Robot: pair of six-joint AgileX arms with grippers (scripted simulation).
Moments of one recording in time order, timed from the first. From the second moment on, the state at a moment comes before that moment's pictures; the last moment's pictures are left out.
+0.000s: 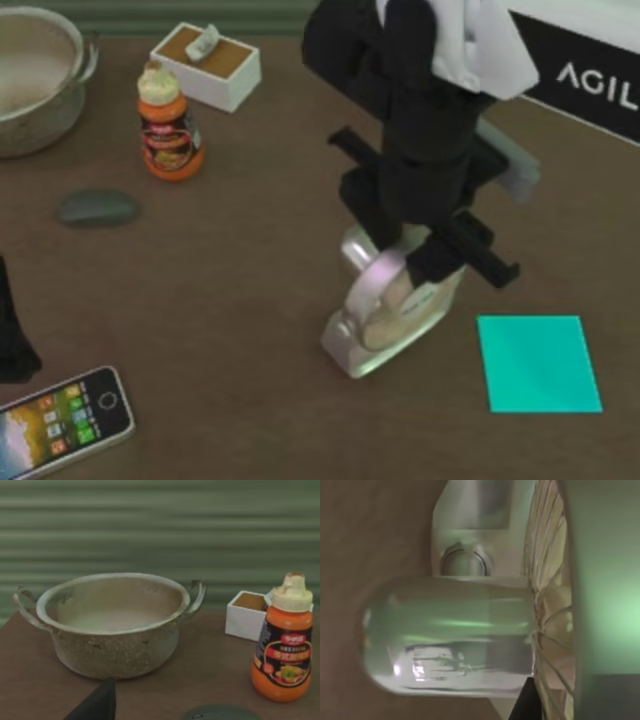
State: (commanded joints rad) left arm 0.00 0.00 0.00 0.00 0.00 0.00; right arm 0.72 2.05 1.86 -1.38 0.00 1.64
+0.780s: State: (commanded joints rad) left arm 0.00 0.00 0.00 0.00 0.00 0.00; right arm 0.69 1.99 1.93 -1.49 0.00 1.69
